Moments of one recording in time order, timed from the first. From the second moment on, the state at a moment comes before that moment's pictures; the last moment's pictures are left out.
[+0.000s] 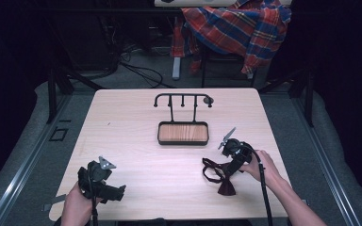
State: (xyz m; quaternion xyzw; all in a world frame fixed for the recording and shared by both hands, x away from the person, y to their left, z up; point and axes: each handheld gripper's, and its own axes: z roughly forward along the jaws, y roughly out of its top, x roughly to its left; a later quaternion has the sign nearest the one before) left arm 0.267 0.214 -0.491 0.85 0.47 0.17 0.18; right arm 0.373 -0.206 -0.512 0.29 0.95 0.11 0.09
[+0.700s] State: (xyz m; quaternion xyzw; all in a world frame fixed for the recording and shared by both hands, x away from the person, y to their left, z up) left arm 0.267 0.214 -0.492 0.85 0.47 0.17 0.18; right arm 0.384 -0.179 -0.531 0.25 0.96 0.07 0.11
